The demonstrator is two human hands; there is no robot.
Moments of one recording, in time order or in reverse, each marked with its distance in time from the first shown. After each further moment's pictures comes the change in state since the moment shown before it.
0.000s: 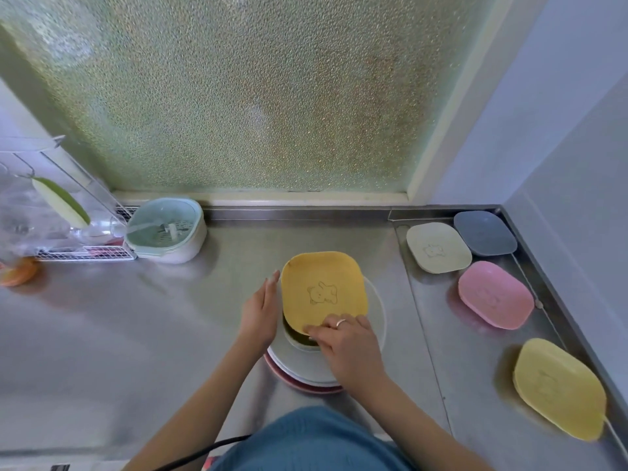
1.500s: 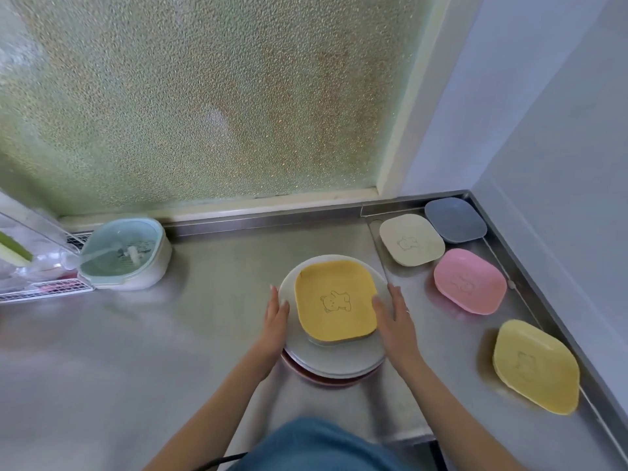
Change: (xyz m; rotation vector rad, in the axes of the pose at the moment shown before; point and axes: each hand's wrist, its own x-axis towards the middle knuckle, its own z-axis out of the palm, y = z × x) left_hand 0.018 -0.020 0.053 -0.172 -0.323 -0.188; right_hand -0.011 0.095 -0.006 0.775 -0.006 1.099
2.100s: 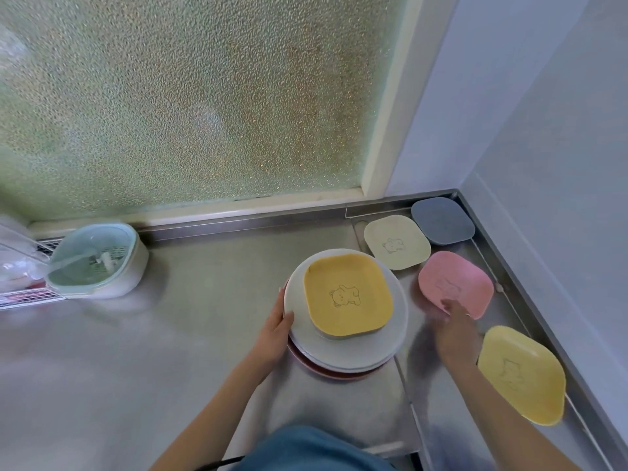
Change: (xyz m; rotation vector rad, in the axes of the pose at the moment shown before) left_hand 0.001 0.022 0.041 0.065 -0.114 0.076; right_hand 0.065 0.067 -0.110 -0.441 0.280 0.106
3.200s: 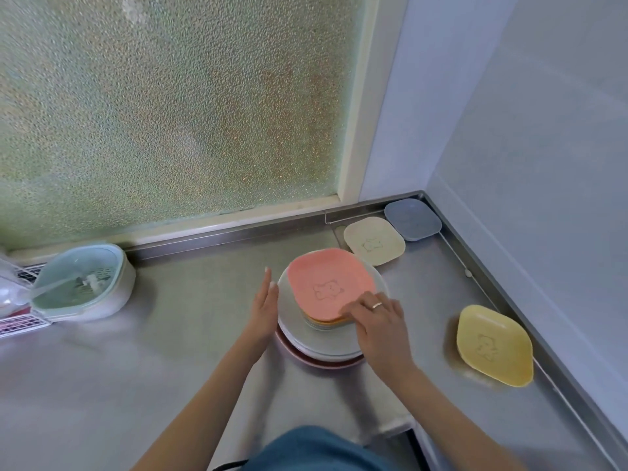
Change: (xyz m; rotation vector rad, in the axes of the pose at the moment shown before) left_hand -0.007 0.037 -0.004 0.072 0.077 0.125; right_hand -0.109 -0.077 0.012 -0.190 0.301 -0.904
